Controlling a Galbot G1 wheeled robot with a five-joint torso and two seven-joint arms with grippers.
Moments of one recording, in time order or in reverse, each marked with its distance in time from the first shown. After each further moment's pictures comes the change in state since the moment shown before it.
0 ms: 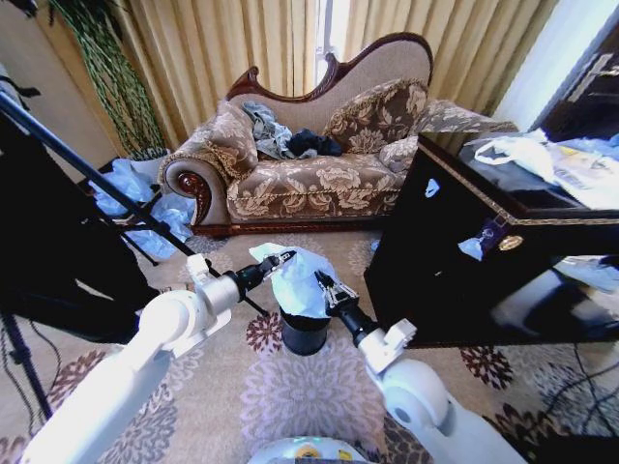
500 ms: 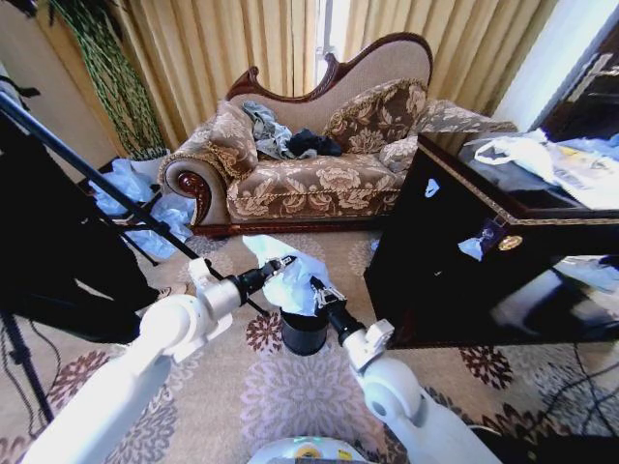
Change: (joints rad) left arm 0.009 0.000 0.000 -0.002 -0.001 0.002 -0.001; right arm 0.056 0.106 -0.101 -0.104 -0.021 0.022 0.065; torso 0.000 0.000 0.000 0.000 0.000
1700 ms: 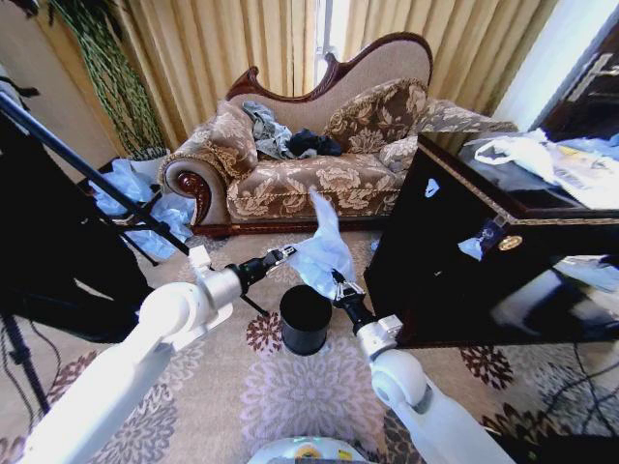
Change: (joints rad) left arm -0.017 -0.001 0.002 -0.011 -0.001 0.003 -0.015; right arm -0.002 -0.004 0.066 -0.064 -0.113 0.053 0.045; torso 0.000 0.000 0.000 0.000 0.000
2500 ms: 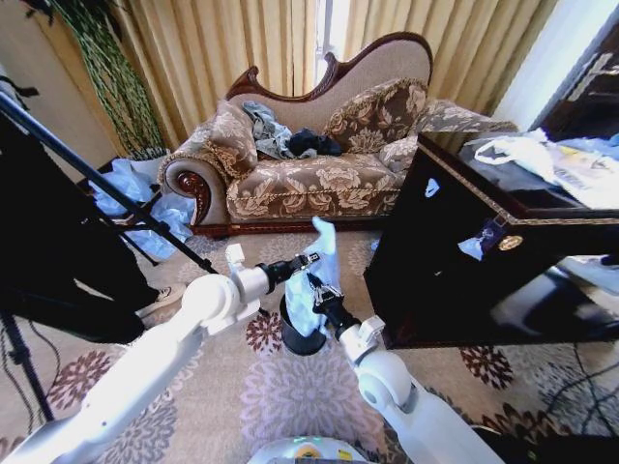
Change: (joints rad) left arm -0.205 -0.032 0.230 0.084 -0.003 0.050 0.012; right arm 0.092 0.051 -0.117 -0.086 0.025 -0.019 -0.060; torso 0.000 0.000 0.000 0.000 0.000
